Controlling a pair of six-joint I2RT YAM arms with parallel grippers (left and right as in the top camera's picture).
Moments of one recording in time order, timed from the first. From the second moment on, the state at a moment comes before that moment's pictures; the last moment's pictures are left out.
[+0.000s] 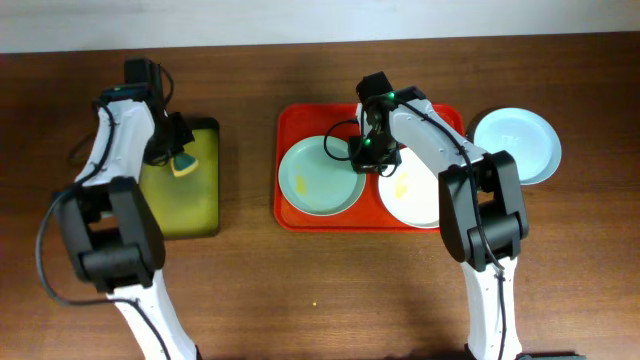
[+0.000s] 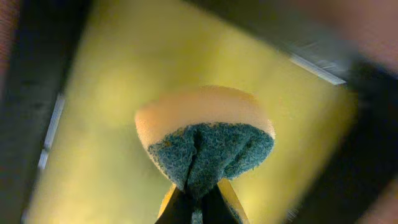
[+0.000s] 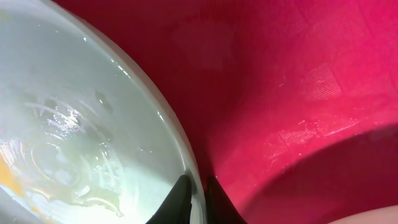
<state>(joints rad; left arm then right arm) 0.12 2.18 1.76 -0.96 -0.06 -0.36 0.32 2.30 1.79 -0.99 -0.23 0.22</state>
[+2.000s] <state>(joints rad) -0.37 2.26 1.77 -0.84 0.02 -0.34 0.32 2.29 1.78 -0.97 -0.21 0.39</state>
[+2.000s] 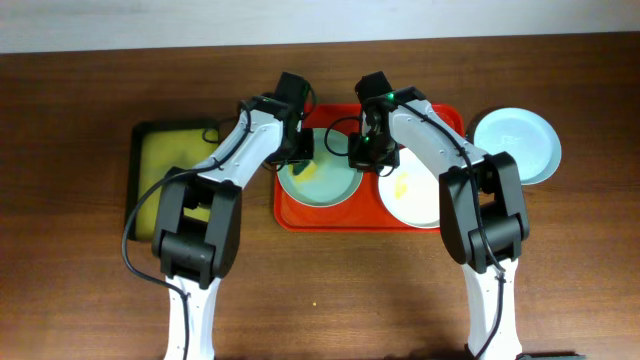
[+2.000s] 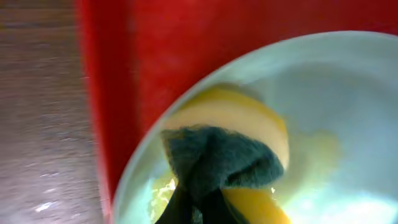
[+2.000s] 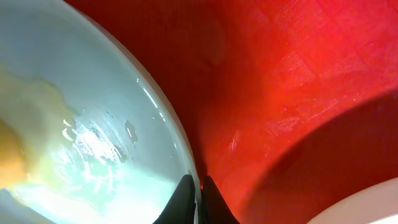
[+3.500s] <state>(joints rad) -0.37 2.26 1.75 -0.77 0.04 -0.34 0.33 2.27 1.75 -0.92 -0.22 0.37</state>
